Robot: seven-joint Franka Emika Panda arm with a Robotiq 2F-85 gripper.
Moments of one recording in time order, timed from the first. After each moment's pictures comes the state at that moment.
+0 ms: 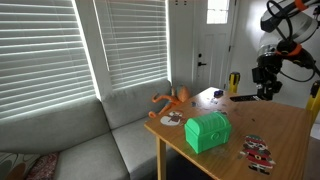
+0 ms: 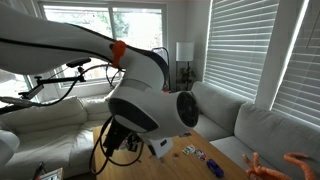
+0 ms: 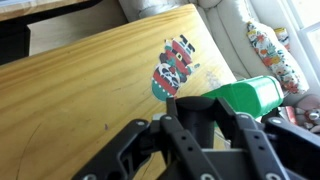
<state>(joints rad) -0.25 0.02 -0.27 -2.07 0.61 1.43 -0.11</state>
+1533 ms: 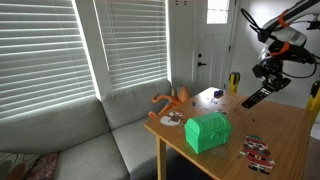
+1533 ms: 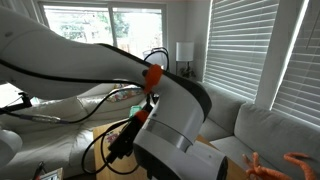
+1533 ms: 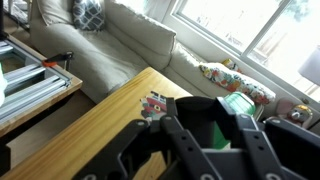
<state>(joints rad) -0.35 0.27 -0.33 -1.89 0.81 1.00 0.16</state>
